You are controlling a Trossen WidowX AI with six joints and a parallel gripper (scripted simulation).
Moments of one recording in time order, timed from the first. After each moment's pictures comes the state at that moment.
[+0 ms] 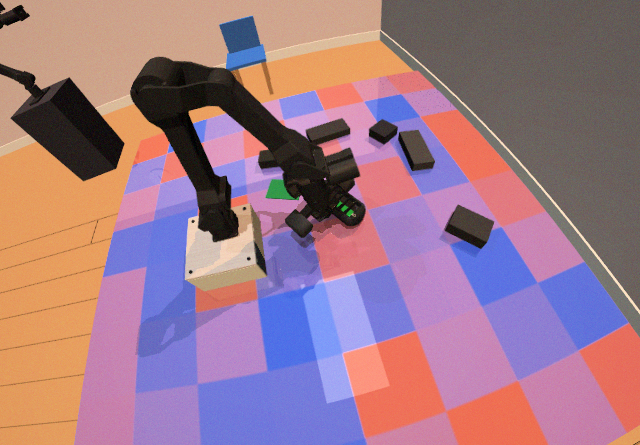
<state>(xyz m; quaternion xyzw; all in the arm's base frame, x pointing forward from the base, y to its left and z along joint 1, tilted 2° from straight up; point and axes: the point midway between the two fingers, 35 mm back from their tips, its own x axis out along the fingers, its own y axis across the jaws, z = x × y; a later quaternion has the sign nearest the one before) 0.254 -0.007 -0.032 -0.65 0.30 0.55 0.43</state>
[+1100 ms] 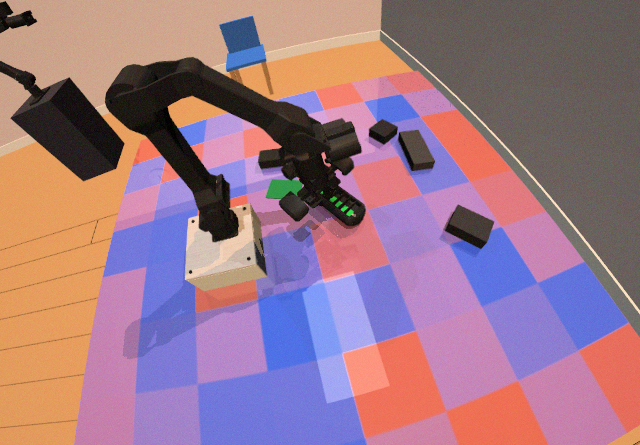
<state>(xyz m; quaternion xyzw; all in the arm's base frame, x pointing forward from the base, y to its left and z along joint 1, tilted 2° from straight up) 0.251 0.003 0.022 -0.64 0.31 0.57 0.42</state>
